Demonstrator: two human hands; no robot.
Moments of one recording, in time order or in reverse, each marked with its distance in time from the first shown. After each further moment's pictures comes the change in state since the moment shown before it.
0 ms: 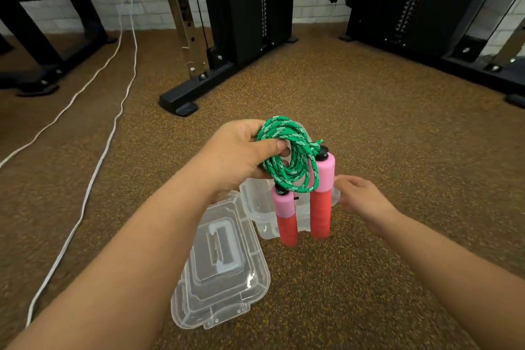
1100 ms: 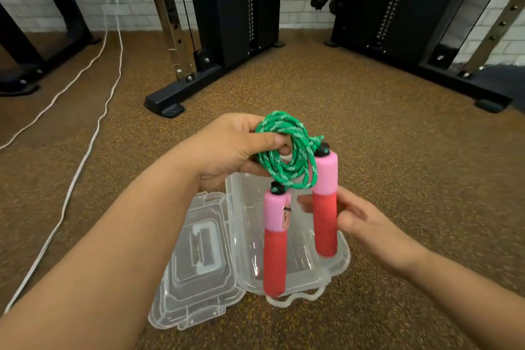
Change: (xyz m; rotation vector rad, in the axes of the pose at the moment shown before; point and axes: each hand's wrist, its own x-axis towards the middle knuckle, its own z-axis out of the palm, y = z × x) left_hand -0.002 0.014 0.010 -0.031 -0.193 0.004; right_hand -0.117 -0.027 -0.020 0.115 -0.449 -0.362
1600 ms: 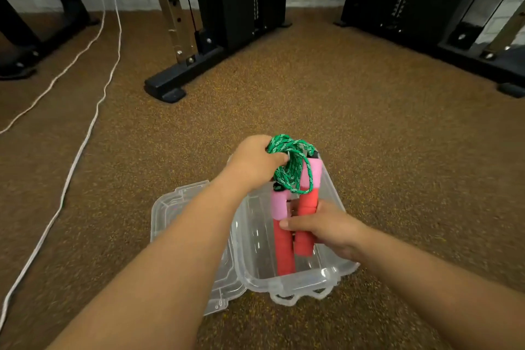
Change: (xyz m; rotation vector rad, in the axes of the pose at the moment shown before) left_hand 0.066 -0.088 0.006 0.438 0.338 -0.102; right_hand 0.066 0.059 0.027 0.050 0.050 0.412
